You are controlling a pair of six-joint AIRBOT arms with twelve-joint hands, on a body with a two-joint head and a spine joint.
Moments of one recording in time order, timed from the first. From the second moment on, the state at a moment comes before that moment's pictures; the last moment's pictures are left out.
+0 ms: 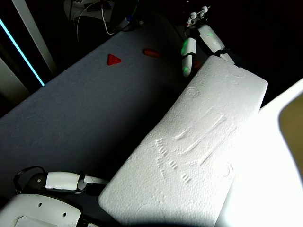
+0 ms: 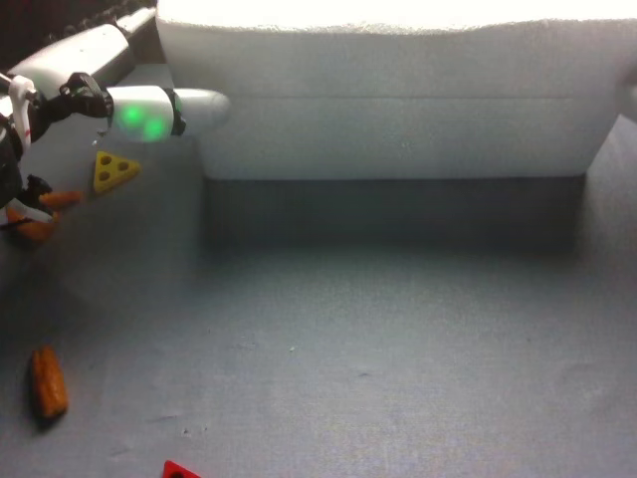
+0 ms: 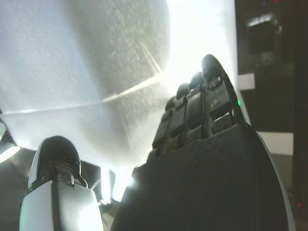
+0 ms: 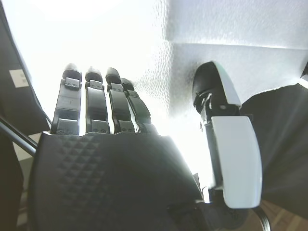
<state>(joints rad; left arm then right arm) 0.55 -1.18 1.54 -0.17 -0.56 0.49 -0.53 -0.97 1.32 0.45 0.68 -0.78</state>
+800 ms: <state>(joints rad) 0.74 -1.04 1.36 -0.20 -0.73 0.50 -0.74 -0.83 1.13 0.45 0.78 -0.80</state>
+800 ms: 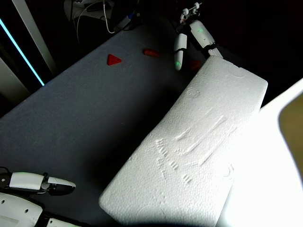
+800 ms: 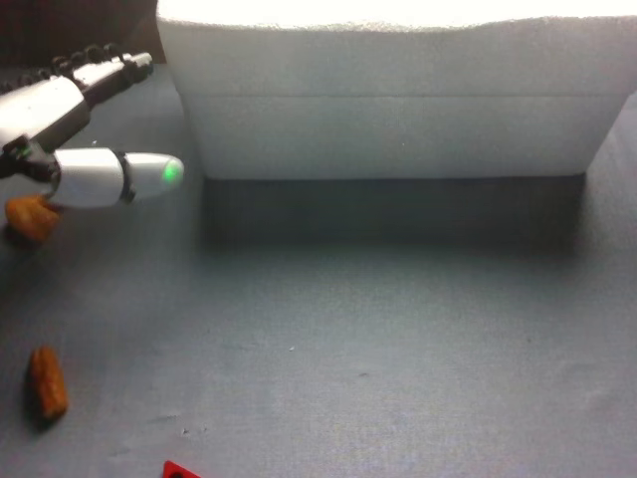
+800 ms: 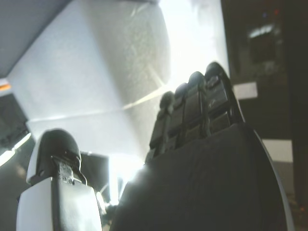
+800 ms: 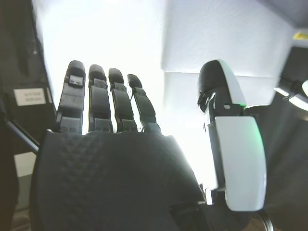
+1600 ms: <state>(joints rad) 0.96 -0.89 1.12 -0.07 -1.07 0.38 -0.88 -0.73 0.93 0.12 0.93 -0.69</state>
